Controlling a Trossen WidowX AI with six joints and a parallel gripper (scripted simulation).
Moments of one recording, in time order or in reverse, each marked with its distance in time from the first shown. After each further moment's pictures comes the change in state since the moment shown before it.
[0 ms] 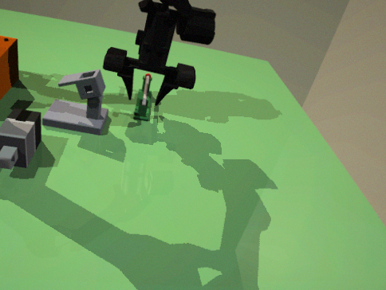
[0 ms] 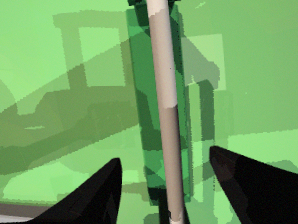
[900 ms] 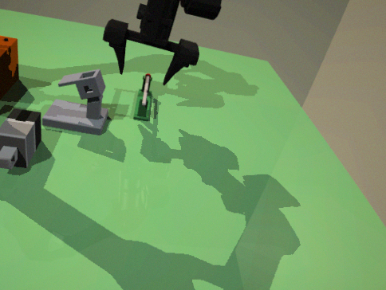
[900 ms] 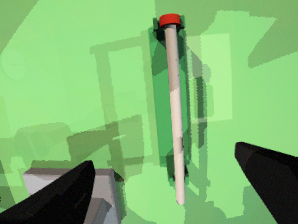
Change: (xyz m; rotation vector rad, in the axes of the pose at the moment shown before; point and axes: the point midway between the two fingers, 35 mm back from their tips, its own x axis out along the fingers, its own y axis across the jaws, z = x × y) arm -0.054 0.010 0.004 -0.014 0.010 0.042
